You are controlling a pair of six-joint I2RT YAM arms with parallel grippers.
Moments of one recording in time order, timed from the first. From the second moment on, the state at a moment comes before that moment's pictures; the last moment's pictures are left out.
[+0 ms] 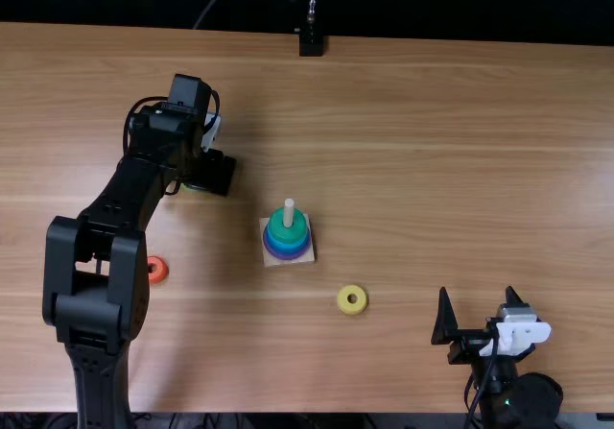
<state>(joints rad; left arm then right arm) -0.18 2.25 1.76 -0.87 -0.04 0.03 -0.05 0.02 0.07 -0.24 -0.09 -0.03</state>
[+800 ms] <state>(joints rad) -0.18 2.26 1.77 -0.88 -0.04 0.03 -0.05 0.02 0.07 -0.24 -0.09 -0.03</state>
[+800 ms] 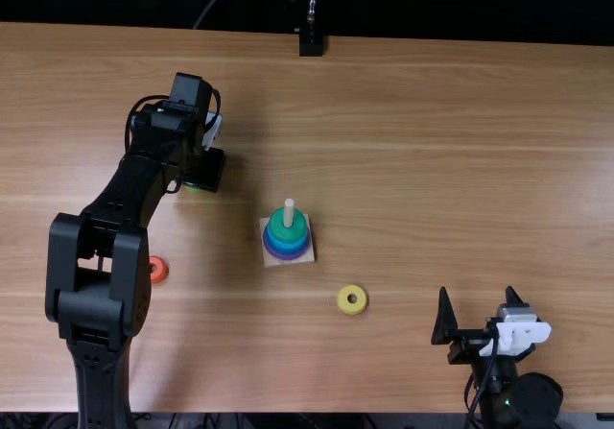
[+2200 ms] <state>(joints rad) -0.36 1.79 1.75 -1.27 0.07 -0.02 -0.05 0.02 0.07 -0.24 -0.09 -0.03</state>
